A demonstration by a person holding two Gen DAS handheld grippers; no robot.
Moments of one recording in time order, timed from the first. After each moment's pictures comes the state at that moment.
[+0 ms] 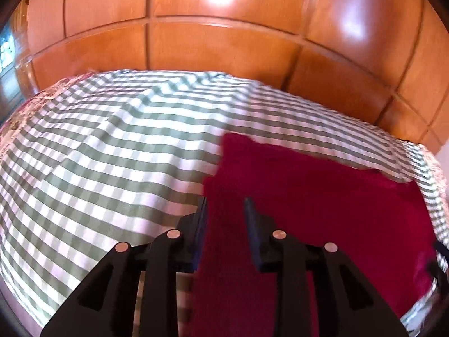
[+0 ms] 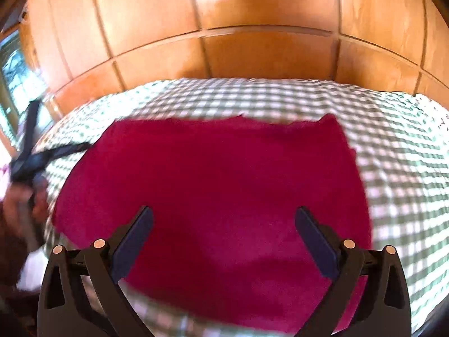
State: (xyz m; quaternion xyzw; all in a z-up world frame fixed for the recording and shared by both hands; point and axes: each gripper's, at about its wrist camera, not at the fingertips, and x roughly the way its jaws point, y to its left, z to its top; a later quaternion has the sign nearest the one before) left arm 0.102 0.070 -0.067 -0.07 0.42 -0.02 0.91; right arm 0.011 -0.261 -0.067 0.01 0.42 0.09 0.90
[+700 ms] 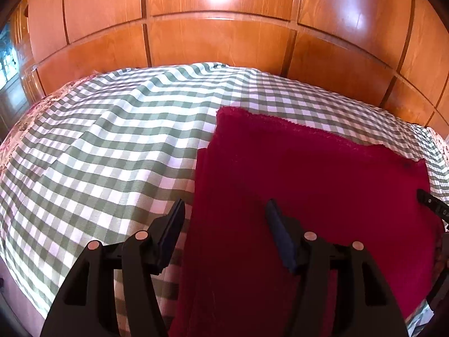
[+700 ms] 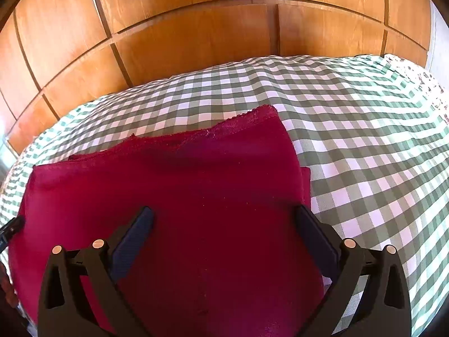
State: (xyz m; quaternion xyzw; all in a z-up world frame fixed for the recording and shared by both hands) left arm 0.083 0.051 -0.077 -0.04 0.42 0.01 0.91; right arm 0.087 -0.331 -0.115 0.07 0.43 -0.02 0.90
